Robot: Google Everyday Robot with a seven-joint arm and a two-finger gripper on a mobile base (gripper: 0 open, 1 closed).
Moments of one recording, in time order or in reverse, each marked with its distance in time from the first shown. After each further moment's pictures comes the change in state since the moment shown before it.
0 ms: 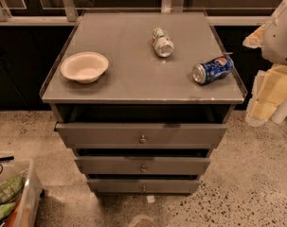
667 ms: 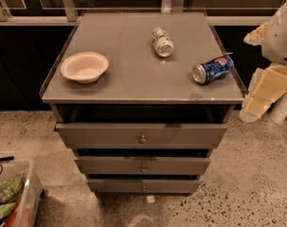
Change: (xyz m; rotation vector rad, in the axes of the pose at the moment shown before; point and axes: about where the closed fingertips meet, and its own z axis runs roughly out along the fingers) arm -0.002 -0.011 0.005 0.045 -0.066 0.039
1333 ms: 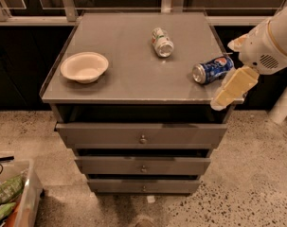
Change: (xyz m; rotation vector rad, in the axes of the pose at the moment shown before) arm -0.015 -0.045 0.063 0.019 -0.210 0.137
